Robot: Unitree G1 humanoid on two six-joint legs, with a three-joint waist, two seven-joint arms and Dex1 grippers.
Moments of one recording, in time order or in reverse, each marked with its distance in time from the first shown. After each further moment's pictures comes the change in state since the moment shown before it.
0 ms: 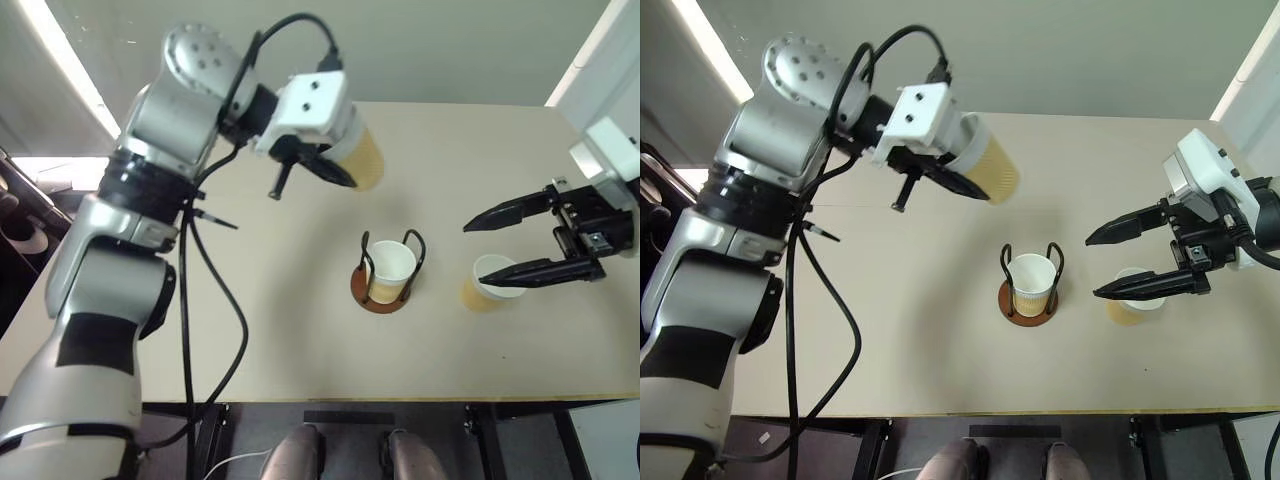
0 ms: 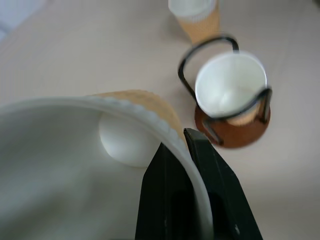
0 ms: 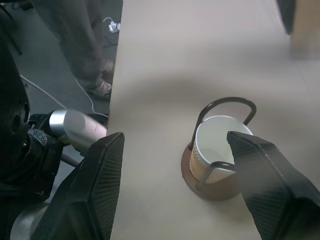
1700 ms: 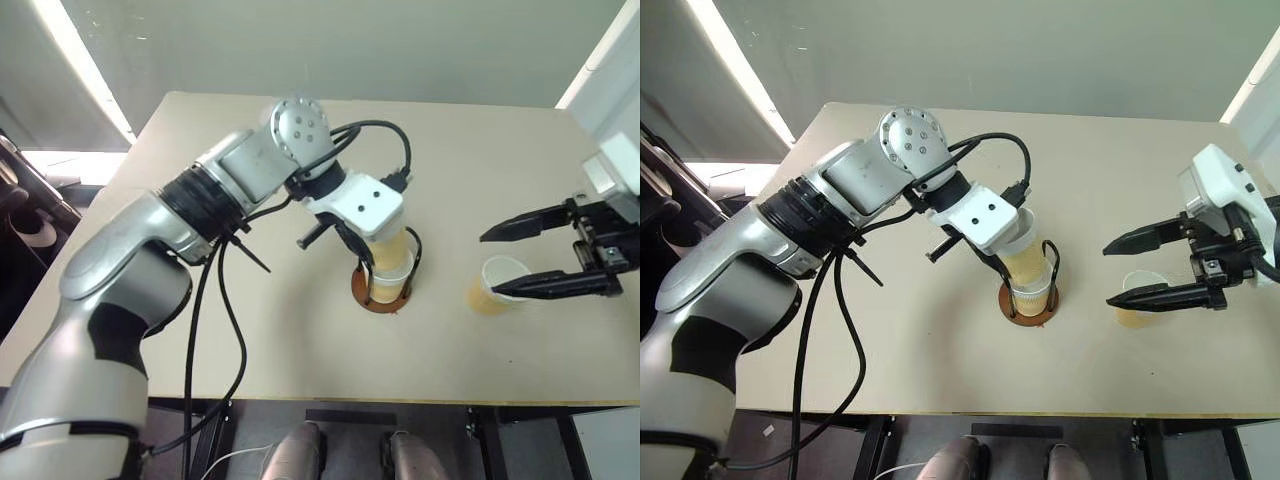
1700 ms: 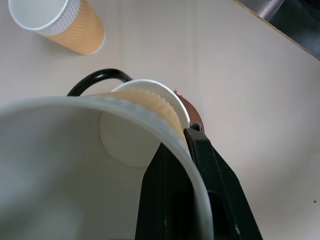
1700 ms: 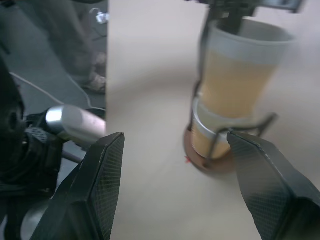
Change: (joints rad) left arm 0.004 -0.013 -0.426 -0.067 -0.103 -0.238 -0.005; right arm 0.155 -0.107 -0.114 -0.035 0.055 0.034 -0.069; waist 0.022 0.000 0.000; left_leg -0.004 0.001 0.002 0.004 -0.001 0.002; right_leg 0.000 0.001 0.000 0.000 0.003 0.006
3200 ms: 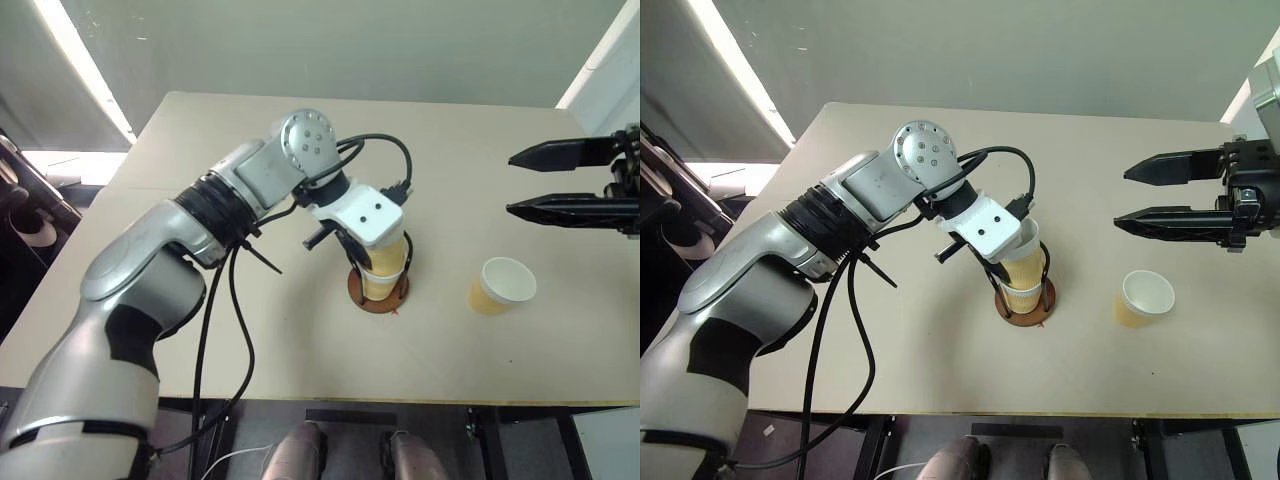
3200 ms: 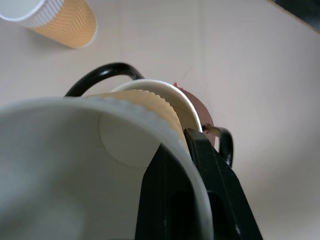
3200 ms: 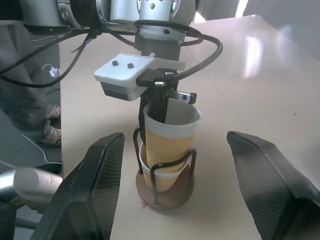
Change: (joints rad) left arm 0.016 -0.060 0.001 0.073 0.072 -0.068 -0.001; right arm -0.161 0.044 -0.086 0.067 0.141 0.151 -0.221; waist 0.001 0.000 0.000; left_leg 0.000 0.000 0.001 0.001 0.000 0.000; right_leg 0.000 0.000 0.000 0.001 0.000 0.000
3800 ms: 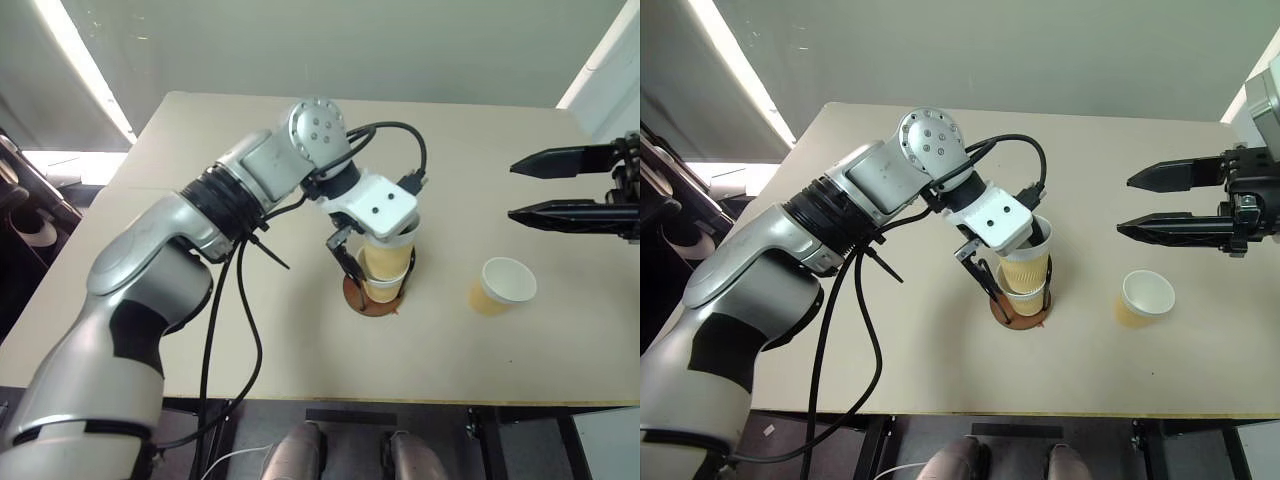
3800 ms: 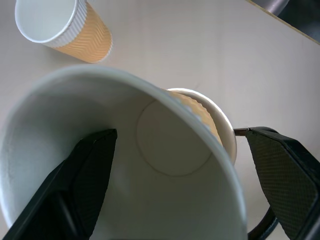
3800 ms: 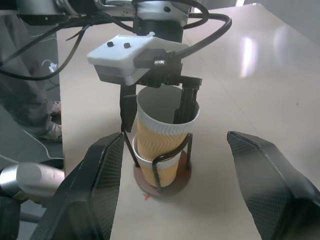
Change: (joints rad) left arm -0.035 -0.023 0.017 0.006 -0.026 0.026 -0.001; right arm 0.023 -0.022 -0.001 0.001 -0.003 -0.001 0.008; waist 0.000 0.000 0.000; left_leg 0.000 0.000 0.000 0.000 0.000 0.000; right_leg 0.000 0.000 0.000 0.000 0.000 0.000
